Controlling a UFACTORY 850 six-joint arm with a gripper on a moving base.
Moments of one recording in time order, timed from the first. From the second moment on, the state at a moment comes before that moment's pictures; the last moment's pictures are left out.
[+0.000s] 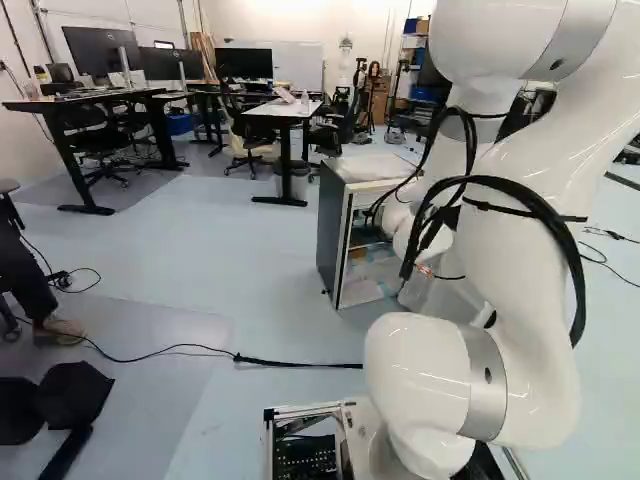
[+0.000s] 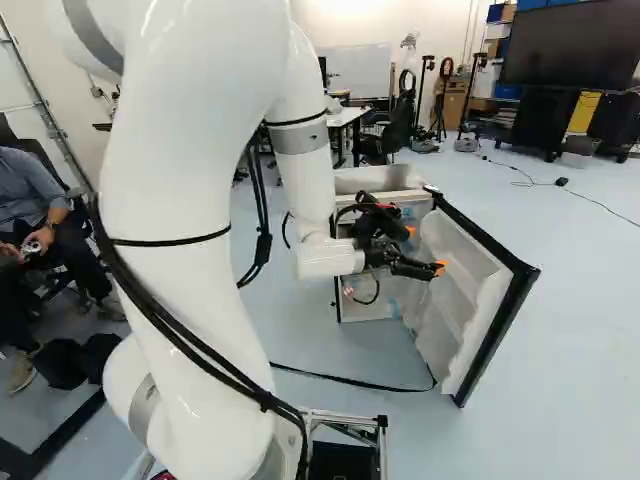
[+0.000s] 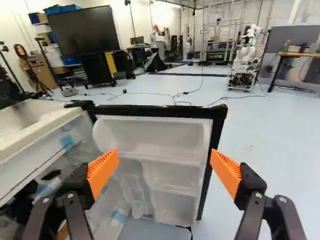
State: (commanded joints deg) arm -20.6 -16.2 -24.1 39.3 71.9 0.0
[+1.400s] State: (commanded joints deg) arm -3.9 9.9 -8.6 7.5 54.2 0.0
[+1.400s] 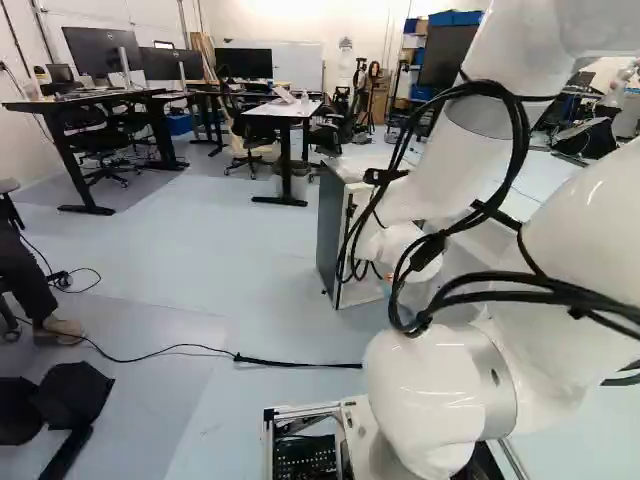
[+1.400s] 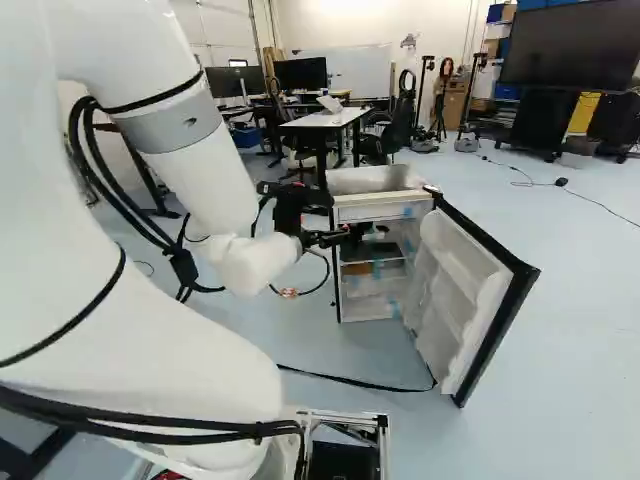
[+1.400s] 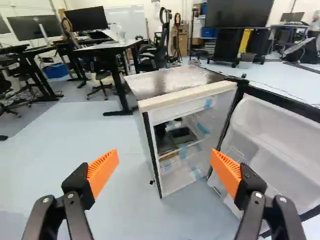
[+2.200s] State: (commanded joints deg) arm -0.1 15.8 -5.1 0.2 50.1 0.0
